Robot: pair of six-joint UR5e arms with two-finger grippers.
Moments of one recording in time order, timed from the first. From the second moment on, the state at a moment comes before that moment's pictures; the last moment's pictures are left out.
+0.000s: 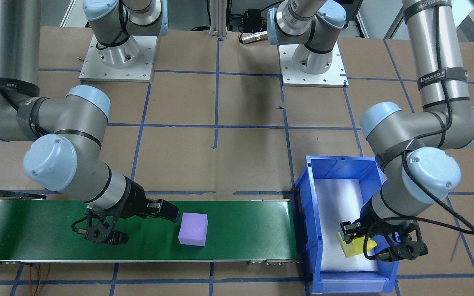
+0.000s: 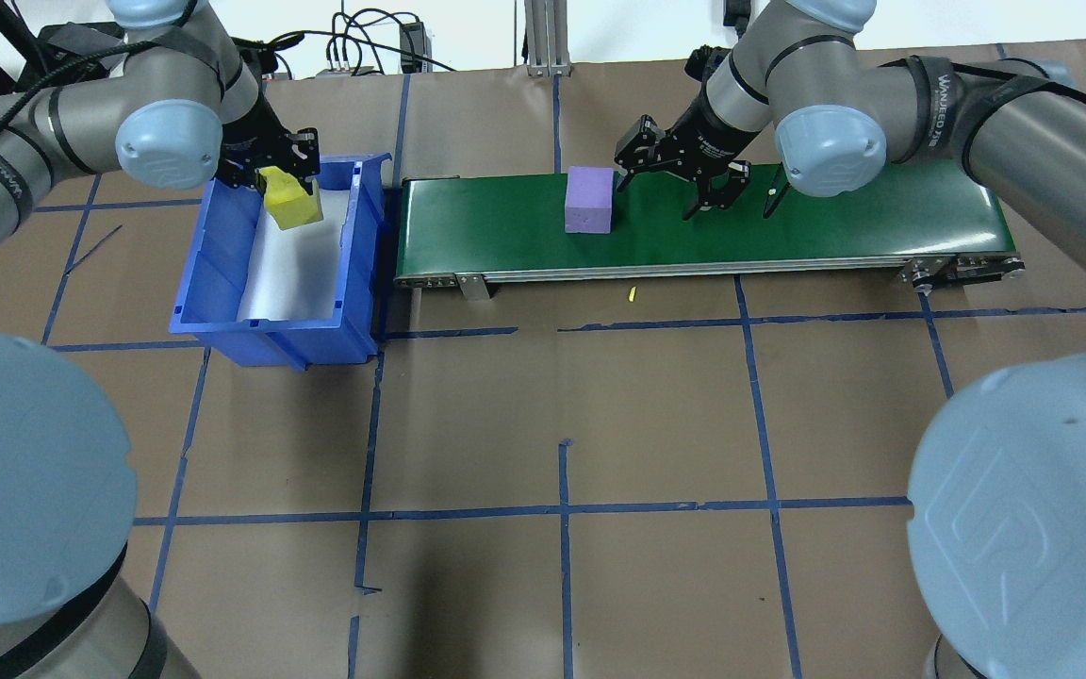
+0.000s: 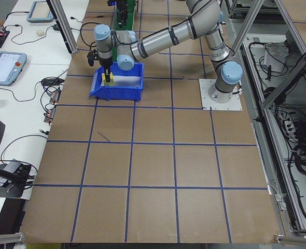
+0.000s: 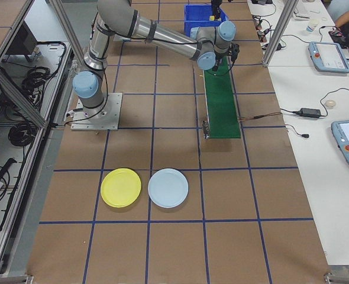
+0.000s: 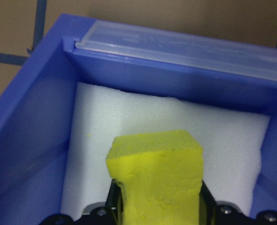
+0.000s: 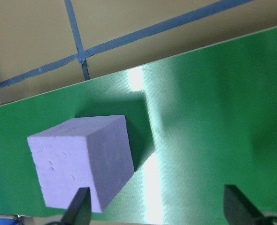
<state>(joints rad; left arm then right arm) -1.44 -2.07 -1.44 -1.10 1.58 -0.03 1.59 -1.06 1.51 -2.06 -1.16 0.26</state>
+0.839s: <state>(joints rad) -1.69 -2.01 -1.45 -1.13 1.53 -0.06 1.59 -1.06 1.51 -2.06 -1.16 0.26</state>
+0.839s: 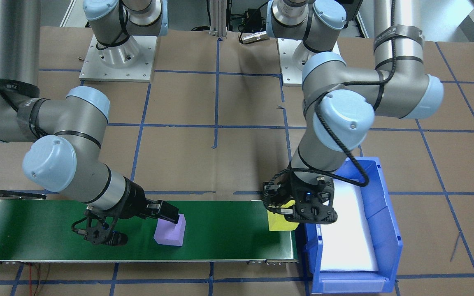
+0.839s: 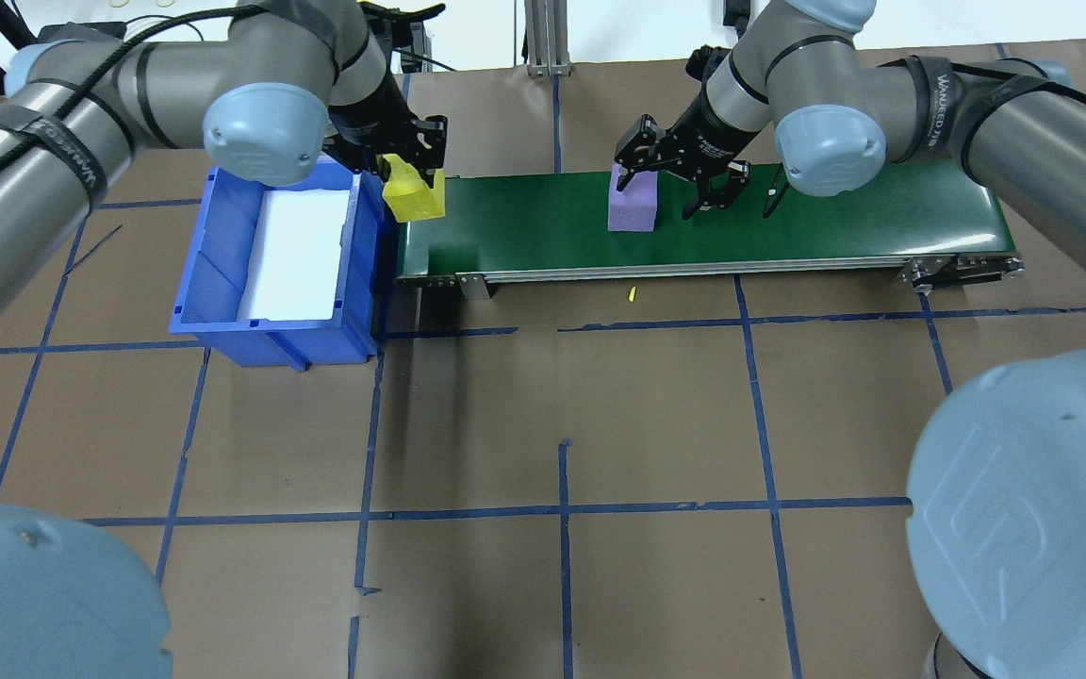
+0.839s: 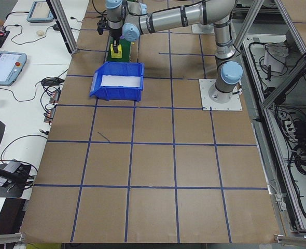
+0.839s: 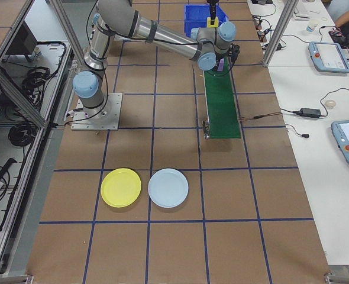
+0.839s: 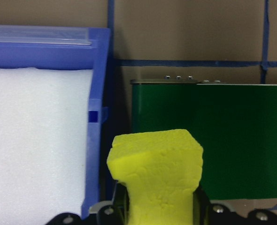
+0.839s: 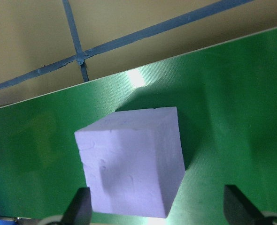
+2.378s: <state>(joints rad) -1.59 -1.62 -1.54 -1.44 1.65 -0.04 1.41 -1.14 1.54 -2.17 -1.53 -0.45</state>
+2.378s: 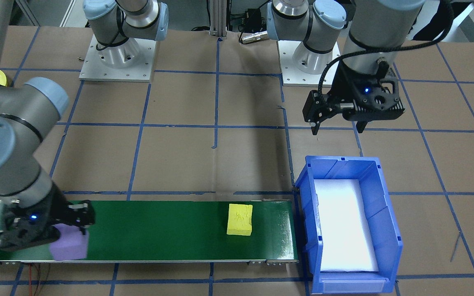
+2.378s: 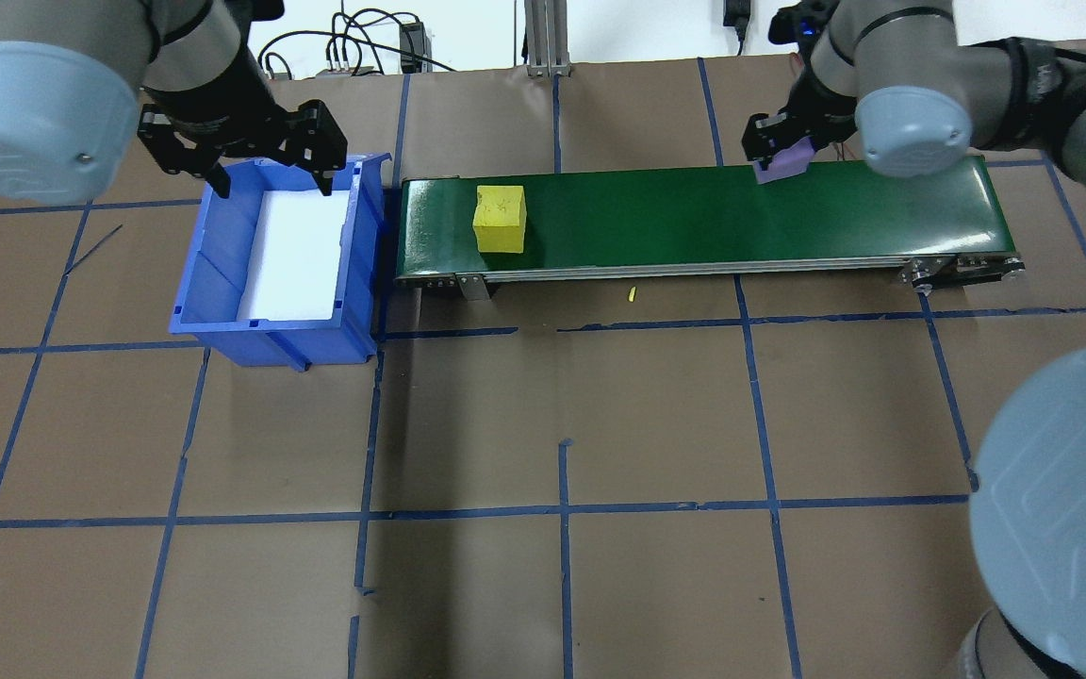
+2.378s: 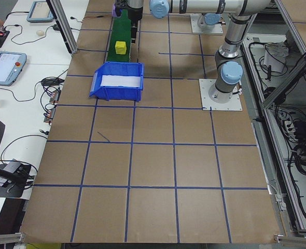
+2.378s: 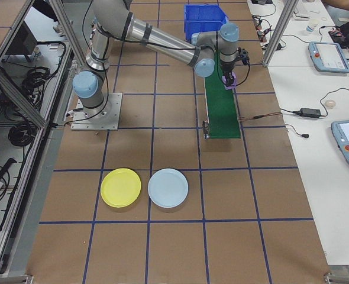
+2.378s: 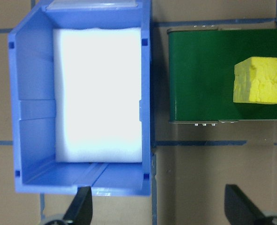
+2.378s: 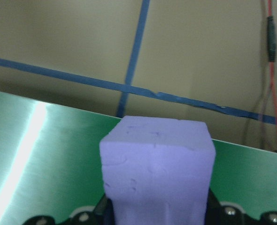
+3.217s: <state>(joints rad) -1.57 -1.55 -1.58 -1.58 1.62 -0.05 0.71 -1.22 1.69 -2.13 -1.55 -1.42</state>
